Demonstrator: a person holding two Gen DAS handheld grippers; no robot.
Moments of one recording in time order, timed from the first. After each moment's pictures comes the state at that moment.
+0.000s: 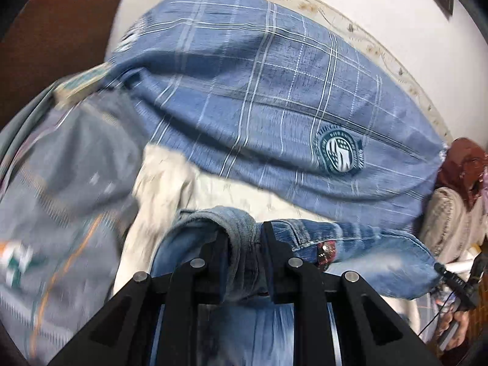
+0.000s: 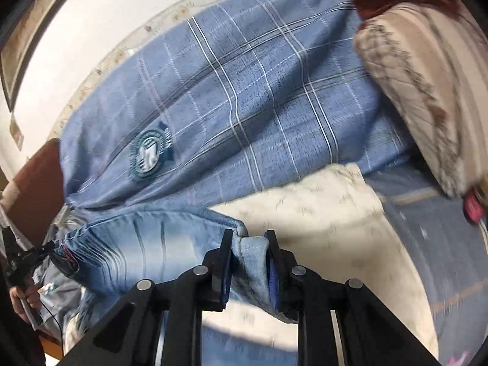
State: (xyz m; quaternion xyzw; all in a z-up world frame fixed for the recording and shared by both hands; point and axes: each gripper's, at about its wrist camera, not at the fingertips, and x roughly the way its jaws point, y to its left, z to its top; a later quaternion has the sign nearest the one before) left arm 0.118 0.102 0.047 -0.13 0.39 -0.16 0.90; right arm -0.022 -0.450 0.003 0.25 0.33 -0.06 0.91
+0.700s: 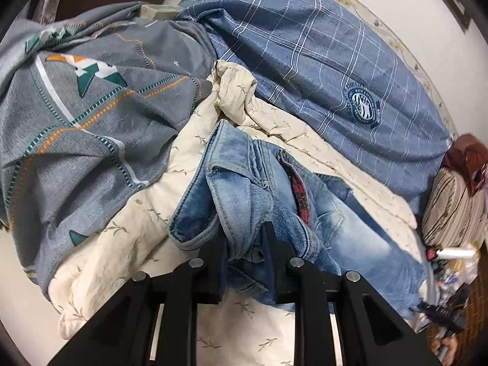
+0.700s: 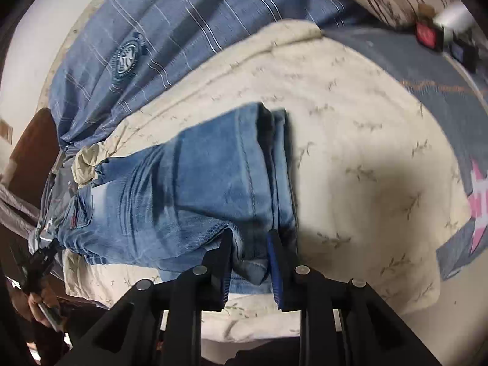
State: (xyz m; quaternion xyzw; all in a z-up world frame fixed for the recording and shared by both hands) left arm -0.009 0.160 -0.049 -0.17 0.43 -0.12 0.88; right arm -0.169 -0.411 -0.113 0.32 0.48 -0.04 0.82
